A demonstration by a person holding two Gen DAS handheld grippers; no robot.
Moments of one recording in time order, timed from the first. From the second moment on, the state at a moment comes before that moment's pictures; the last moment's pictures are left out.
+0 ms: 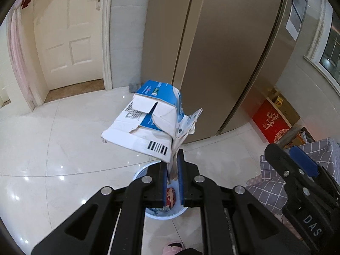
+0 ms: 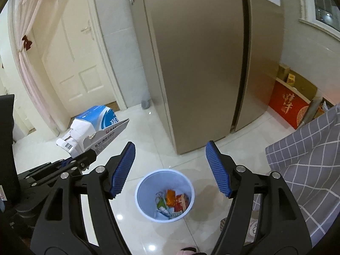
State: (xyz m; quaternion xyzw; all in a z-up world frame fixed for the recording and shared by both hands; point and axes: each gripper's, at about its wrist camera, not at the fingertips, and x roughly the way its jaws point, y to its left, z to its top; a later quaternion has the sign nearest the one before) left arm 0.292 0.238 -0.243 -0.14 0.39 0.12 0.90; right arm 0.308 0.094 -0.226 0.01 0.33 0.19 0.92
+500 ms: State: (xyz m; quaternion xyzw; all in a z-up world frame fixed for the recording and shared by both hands) left arm 0.303 0.233 -0.243 -0.13 0.37 0.13 0.91; right arm 0.314 0.083 -0.230 0.03 0.31 0.17 0.93
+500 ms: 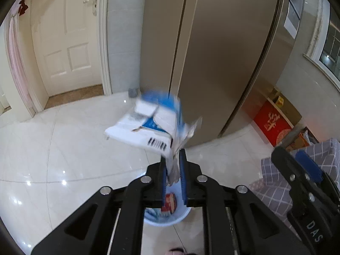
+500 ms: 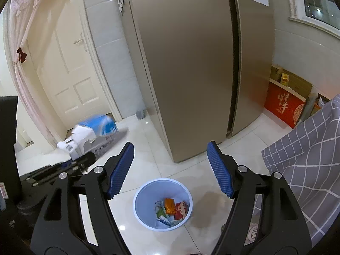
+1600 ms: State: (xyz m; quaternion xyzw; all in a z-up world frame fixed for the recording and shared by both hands) left arm 0.245 0.117 -0.149 -0.06 0.30 0.09 0.95; right arm 0.257 -0.031 -0.153 0.04 0.27 0.12 0.95
